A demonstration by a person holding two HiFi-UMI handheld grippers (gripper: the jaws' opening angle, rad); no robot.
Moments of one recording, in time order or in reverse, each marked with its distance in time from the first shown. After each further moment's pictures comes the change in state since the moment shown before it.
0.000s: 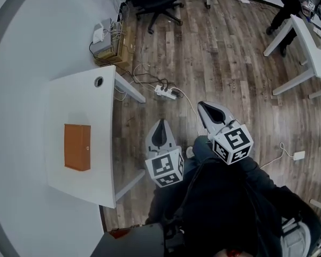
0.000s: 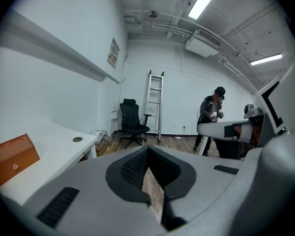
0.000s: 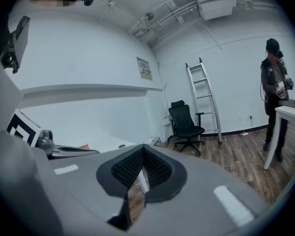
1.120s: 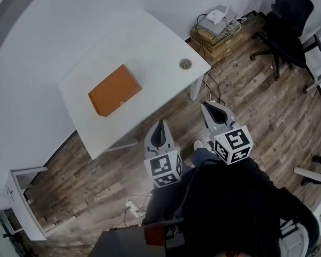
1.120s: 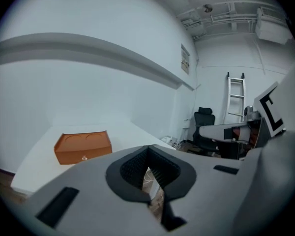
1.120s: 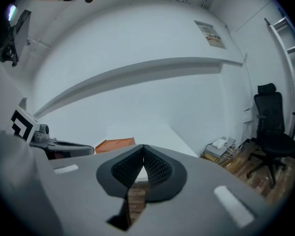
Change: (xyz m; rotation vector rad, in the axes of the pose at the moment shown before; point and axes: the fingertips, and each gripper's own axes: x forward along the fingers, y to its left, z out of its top) left arm -0.016 0.217 0.032 -0.339 -0.090 0.842; right arm 0.265 0.161 0.033 -0.249 0.208 0.826
